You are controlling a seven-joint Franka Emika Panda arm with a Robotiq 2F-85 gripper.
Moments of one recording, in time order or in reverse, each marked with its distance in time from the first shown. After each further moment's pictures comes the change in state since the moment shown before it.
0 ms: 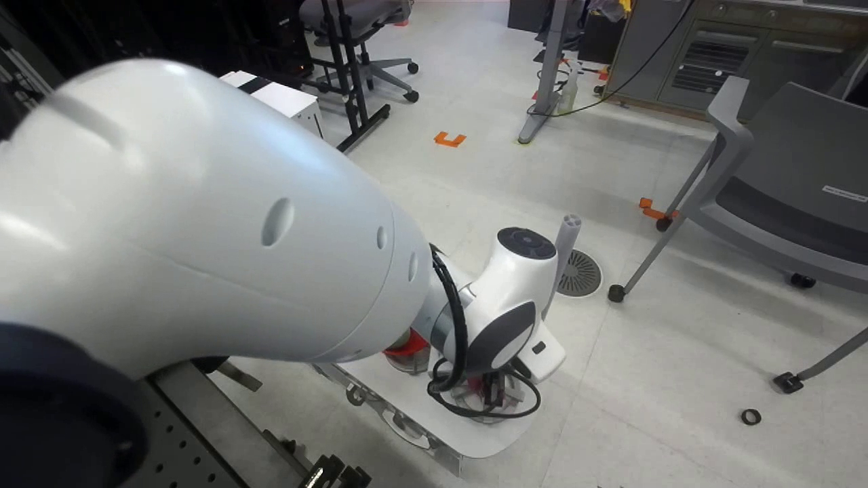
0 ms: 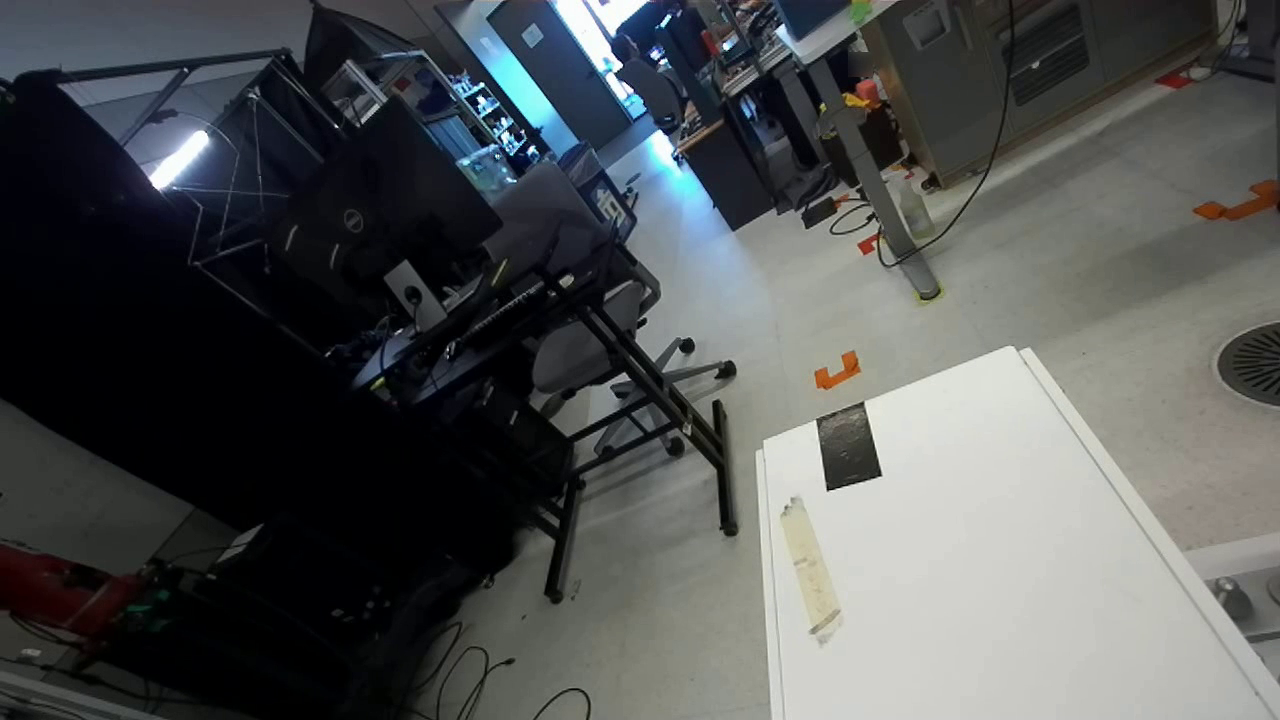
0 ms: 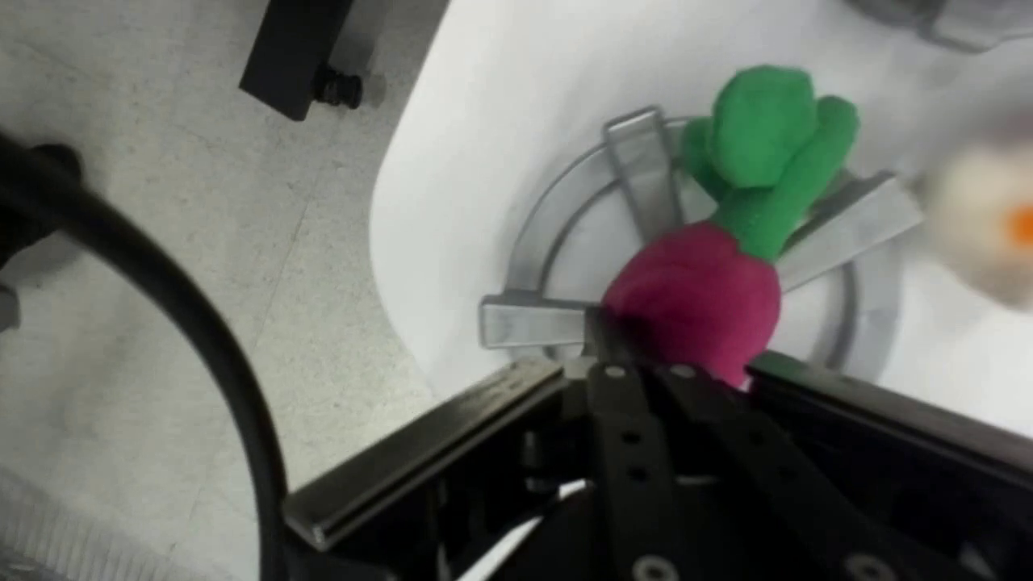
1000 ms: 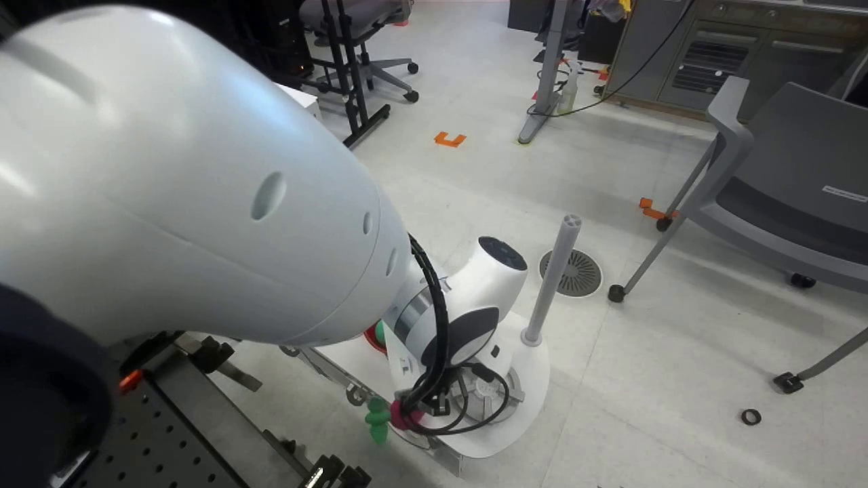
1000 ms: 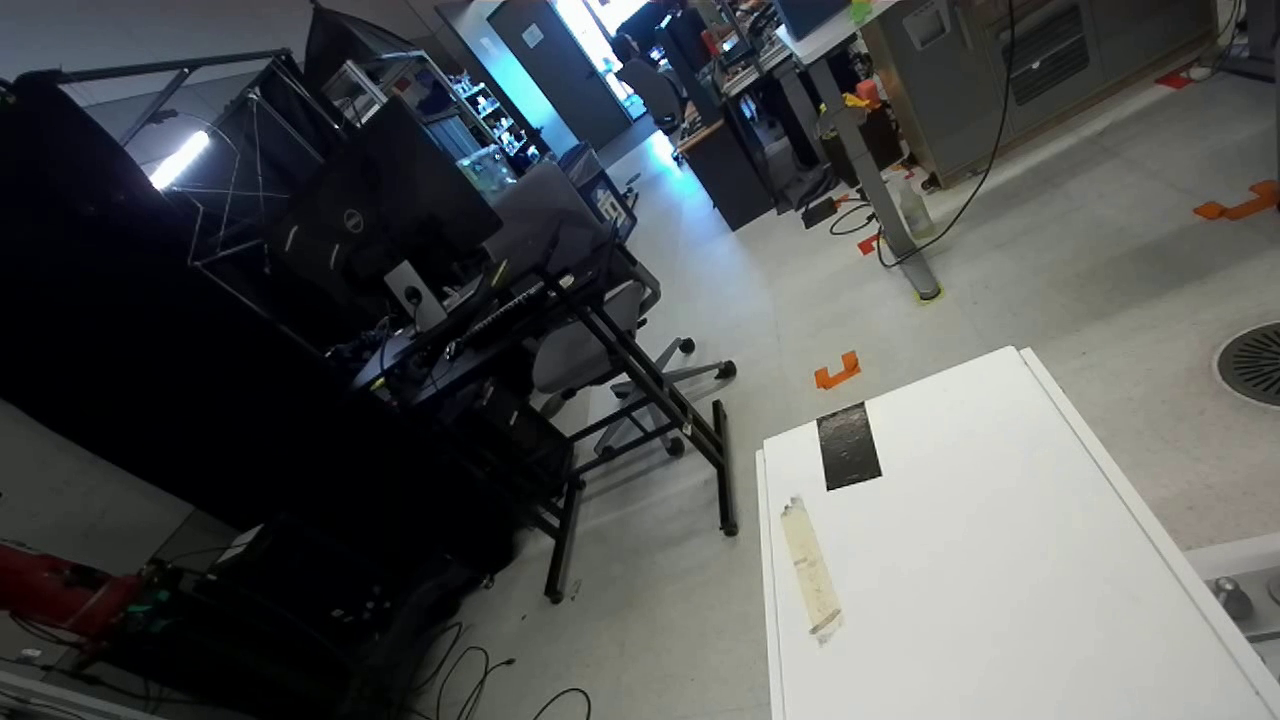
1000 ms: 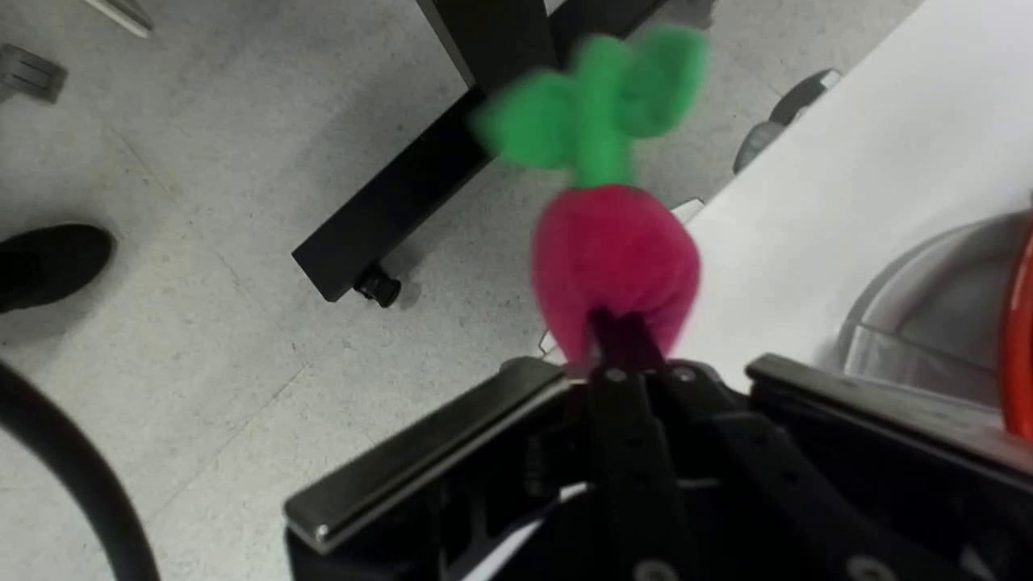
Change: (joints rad) arm -0.017 -0.078 0.096 -0.174 0.061 -0.188 -0.367
